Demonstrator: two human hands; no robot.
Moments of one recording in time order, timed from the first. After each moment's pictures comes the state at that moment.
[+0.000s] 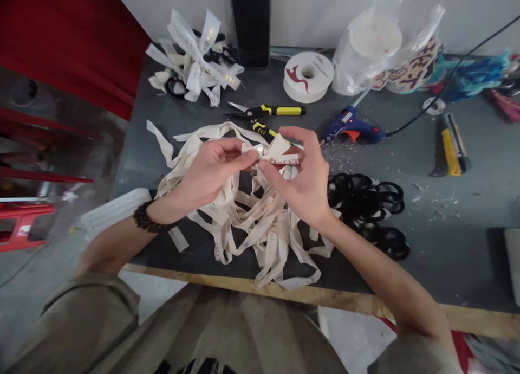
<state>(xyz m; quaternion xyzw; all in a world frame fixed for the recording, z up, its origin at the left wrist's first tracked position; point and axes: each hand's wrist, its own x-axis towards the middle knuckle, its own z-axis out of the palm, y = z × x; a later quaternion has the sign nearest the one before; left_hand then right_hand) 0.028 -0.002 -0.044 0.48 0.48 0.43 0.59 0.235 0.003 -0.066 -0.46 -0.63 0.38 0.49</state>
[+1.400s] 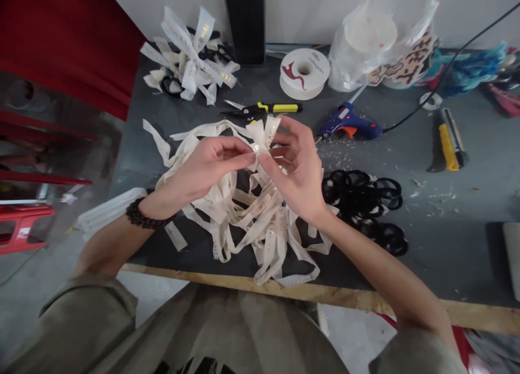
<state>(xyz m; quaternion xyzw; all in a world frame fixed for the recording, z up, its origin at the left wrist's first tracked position) 0.021 0.008 -0.037 0.53 0.49 0.37 0.59 0.233 0.008 -0.077 -0.40 -0.65 0.41 0.50</state>
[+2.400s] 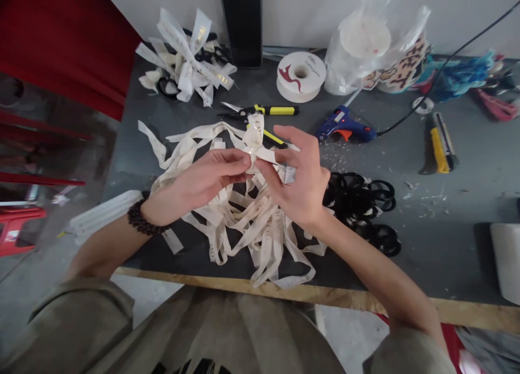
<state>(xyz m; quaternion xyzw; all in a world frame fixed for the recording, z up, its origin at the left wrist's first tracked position) 0.024 -0.001 -0.046 0.36 0.45 0.36 0.73 0.236 -0.004 -0.062 -0.45 -0.68 0.25 0.53</state>
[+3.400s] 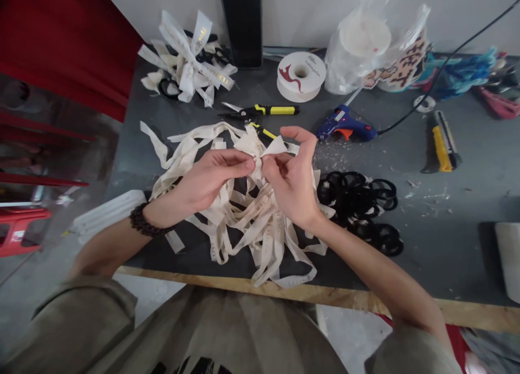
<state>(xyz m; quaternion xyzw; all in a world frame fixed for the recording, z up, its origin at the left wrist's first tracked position) 0.033 -0.007 -0.044 0.41 0.45 0.39 0.69 0.227 -0.002 -0.076 -0.44 -0.62 0.40 0.51</state>
